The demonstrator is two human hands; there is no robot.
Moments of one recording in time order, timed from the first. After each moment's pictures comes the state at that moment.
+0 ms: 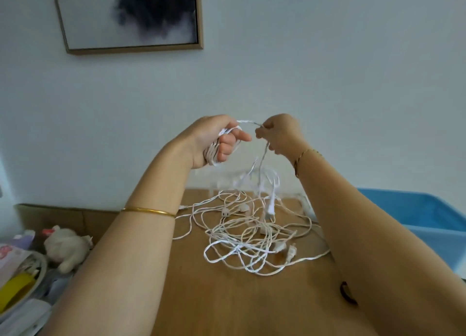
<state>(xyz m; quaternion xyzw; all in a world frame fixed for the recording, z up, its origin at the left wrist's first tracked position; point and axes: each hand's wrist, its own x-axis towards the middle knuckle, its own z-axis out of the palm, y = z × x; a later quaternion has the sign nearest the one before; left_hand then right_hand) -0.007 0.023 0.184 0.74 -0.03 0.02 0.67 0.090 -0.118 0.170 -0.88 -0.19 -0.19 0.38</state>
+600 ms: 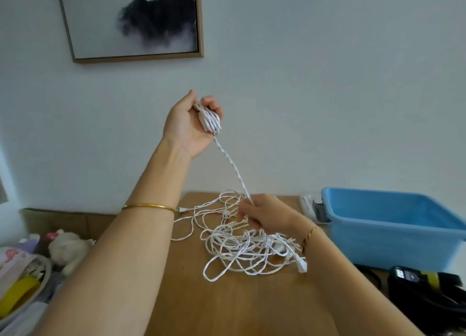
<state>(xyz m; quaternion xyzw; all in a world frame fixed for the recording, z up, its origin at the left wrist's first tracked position) -0.006 0.038 0.197 0.31 -0.15 0.12 0.93 0.026 -0.126 0.066 -0.86 -0.31 0.10 0.39</state>
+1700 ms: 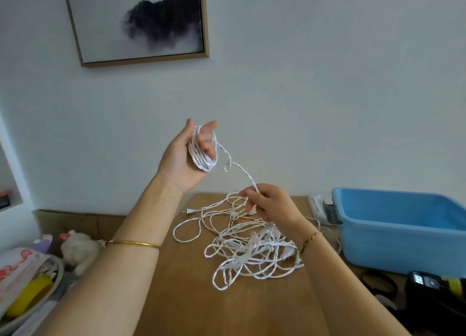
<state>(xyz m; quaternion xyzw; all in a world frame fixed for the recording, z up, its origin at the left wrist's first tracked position) -0.013 0.063 0.148 0.38 -0.16 0.06 0.91 0.047 -0.109 0.050 -0.70 -0.30 0.05 0.64</state>
